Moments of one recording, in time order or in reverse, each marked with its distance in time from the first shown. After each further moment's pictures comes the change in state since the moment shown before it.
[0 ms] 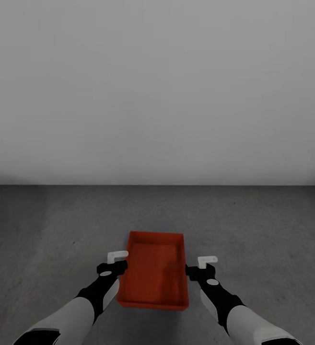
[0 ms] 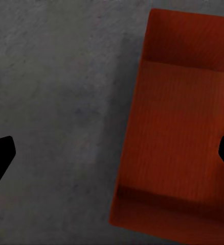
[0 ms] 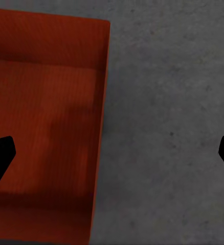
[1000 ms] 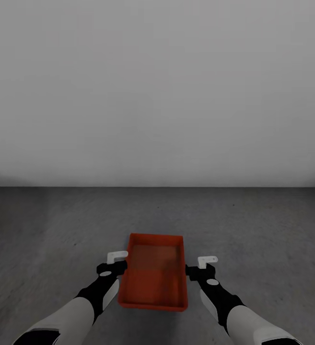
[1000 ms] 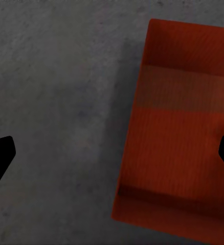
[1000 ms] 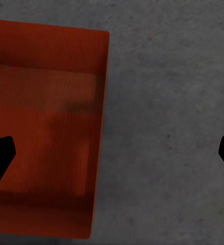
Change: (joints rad) left arm 0.000 0.002 0.000 0.002 0.000 0.000 0.000; right arm 0.000 0.000 0.000 0.000 0.000 -0.001 0.000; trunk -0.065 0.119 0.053
